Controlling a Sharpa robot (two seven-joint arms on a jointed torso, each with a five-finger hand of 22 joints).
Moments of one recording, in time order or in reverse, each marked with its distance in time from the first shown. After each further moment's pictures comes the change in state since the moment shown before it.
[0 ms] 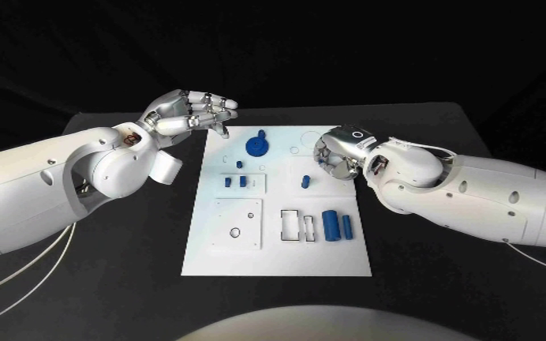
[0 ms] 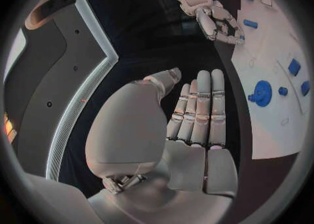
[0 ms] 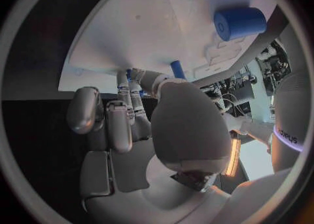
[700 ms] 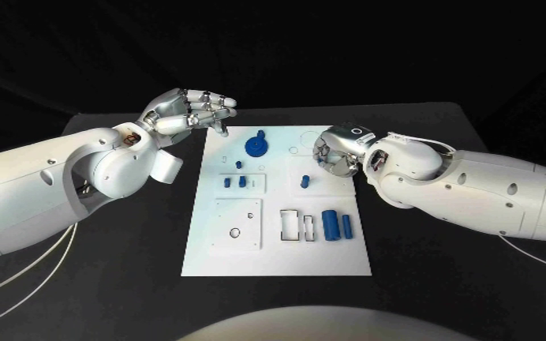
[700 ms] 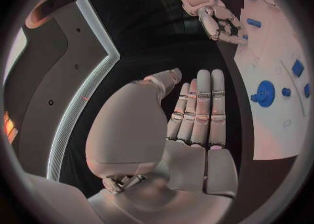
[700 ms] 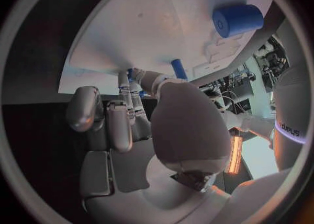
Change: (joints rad) left arm 0.000 0.003 0.000 0.000 0.022 -0.011 0.019; left_hand 0.001 0.001 0.007 0.007 0.000 0.022 -0.007 0.000 0.001 0.032 -0.007 -0.012 -0.001 0.025 -0.011 0.004 -0.002 0.000 0.000 0.000 0.028 0.018; right arm 0.017 0.014 0.004 -0.032 0.052 0.046 0.039; right_hand 0.002 -0.001 -0.018 0.018 -0.040 -0.005 0.005 -0.018 -0.023 -0.008 -0.008 0.003 -0.020 0.000 0.000 -0.004 0.002 -0.001 -0.004 0.004 -0.017 -0.019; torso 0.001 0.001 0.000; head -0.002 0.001
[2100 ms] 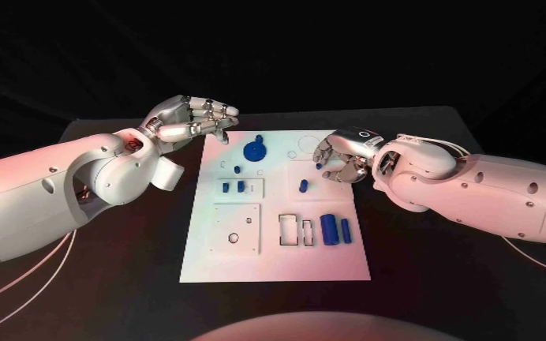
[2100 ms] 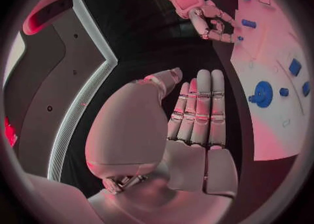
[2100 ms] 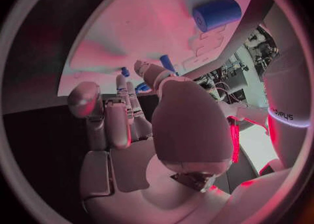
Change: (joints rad) left arm 0.001 0.008 0.000 0.008 -0.034 -0.008 -0.012; left_hand 0.017 -0.009 0.005 0.000 0.000 0.006 -0.006 -0.005 0.000 0.024 -0.009 -0.007 -0.002 0.004 -0.004 0.000 -0.002 0.000 -0.011 -0.004 0.027 0.020; right arm 0.020 -0.063 -0.005 0.040 0.101 0.006 0.099; right_hand -0.021 -0.092 -0.150 -0.007 0.110 -0.108 0.040 -0.065 -0.050 -0.098 0.042 -0.066 -0.018 0.000 0.023 -0.060 -0.020 0.011 -0.025 0.011 -0.093 -0.100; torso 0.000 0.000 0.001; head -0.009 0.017
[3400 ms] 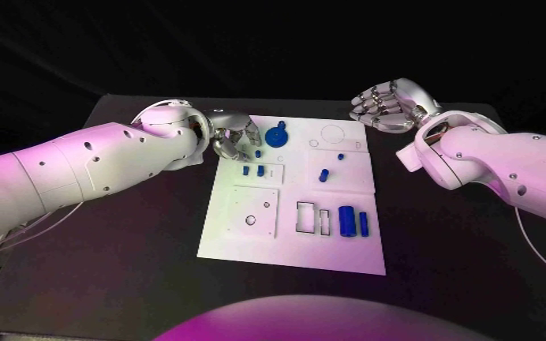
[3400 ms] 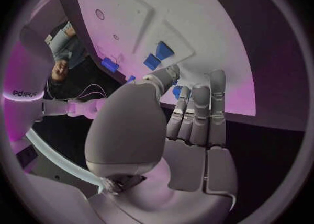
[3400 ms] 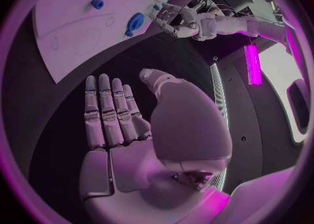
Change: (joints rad) left arm 0.005 0.188 -0.031 -0.235 -1.285 0.017 -0.227; left_hand 0.021 0.006 -0.129 -0.007 -0.002 -0.081 -0.034 -0.045 0.004 -0.138 0.026 -0.203 -0.024 0.132 0.018 0.299 0.244 0.000 0.101 0.013 0.141 0.102; right arm 0.064 -0.023 0.003 -0.056 0.805 -0.219 0.197; right_hand 0.043 0.039 -0.049 0.118 0.068 -0.088 0.031 0.096 -0.010 -0.166 0.062 0.175 -0.009 -0.433 0.118 -1.204 -0.900 0.047 -0.420 0.139 -1.000 -0.817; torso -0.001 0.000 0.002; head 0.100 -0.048
